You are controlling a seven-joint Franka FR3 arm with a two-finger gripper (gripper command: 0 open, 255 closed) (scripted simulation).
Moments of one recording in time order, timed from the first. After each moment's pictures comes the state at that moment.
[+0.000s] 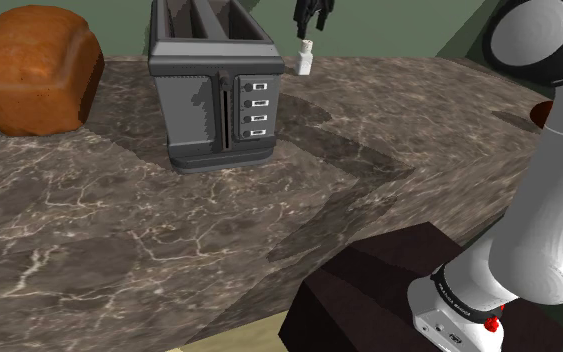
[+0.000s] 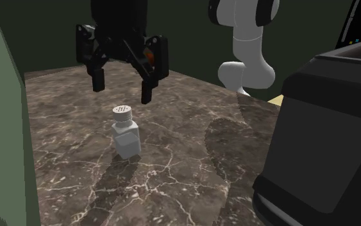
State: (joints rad) arm 0.02 0.37 -0.06 -1.14 -0.06 1.61 -0.29
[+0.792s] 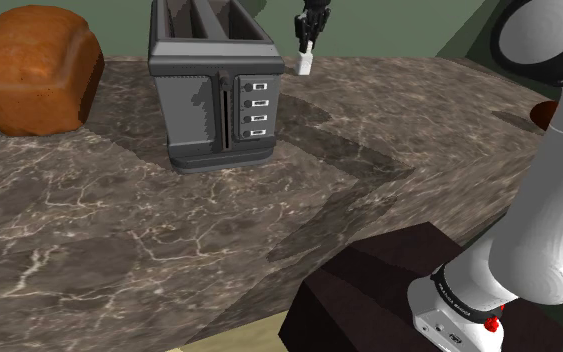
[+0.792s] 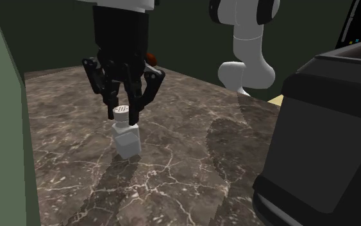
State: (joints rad) arm 0.02 0.35 -0.06 -1.26 -0.06 1.71 -0.28
